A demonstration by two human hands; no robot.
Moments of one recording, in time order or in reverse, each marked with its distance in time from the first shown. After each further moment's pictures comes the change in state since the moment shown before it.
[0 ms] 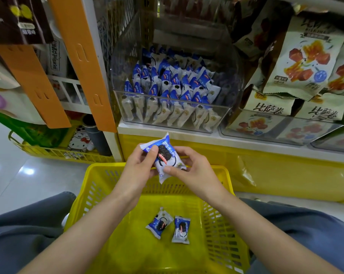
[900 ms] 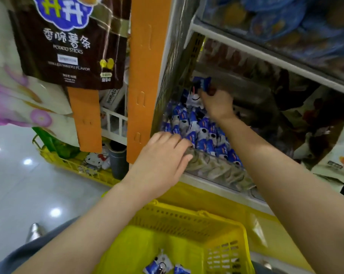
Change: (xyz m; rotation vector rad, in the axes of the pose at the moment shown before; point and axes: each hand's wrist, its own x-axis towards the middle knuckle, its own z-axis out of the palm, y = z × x) left_hand 0.053 0.102 -0.033 1.463 -0.001 0.699; right_hand 0.234 -0.126 -0.010 -0.484 0.299 -0.199
